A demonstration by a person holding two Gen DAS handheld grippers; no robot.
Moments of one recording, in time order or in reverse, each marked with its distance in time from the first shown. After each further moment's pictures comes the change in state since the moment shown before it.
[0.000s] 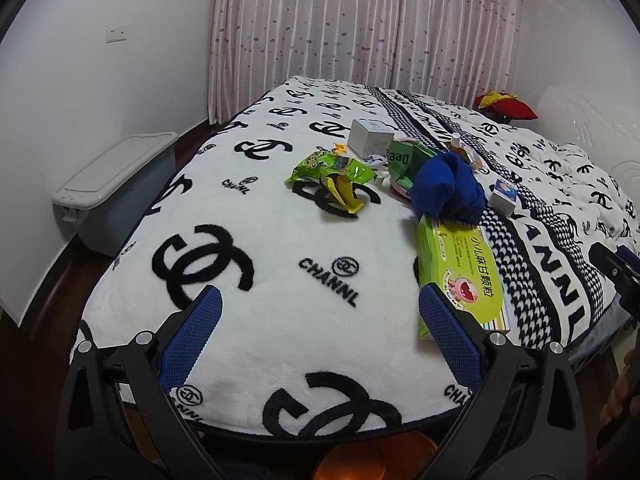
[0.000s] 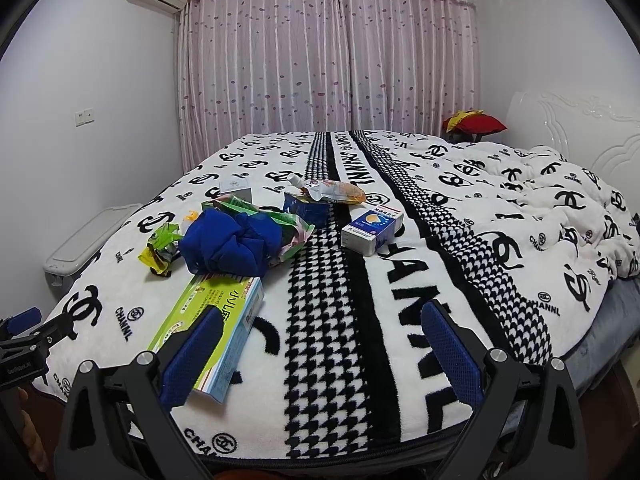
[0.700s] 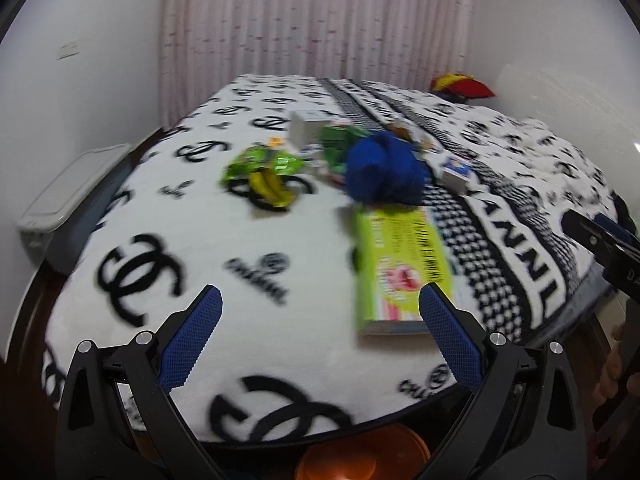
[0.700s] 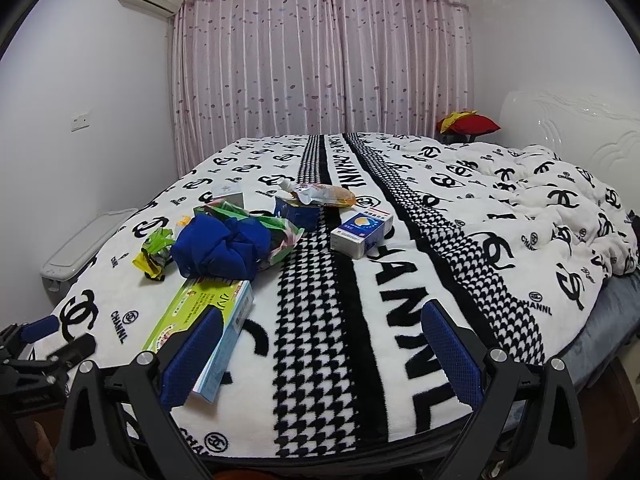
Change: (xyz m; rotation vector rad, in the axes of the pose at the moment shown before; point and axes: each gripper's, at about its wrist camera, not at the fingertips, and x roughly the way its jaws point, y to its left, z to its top) left arm 0.014 -0.049 -0.002 0.121 0.025 -0.166; right arm -0.007 -0.015 0.003 0.022 -0.009 -0.016
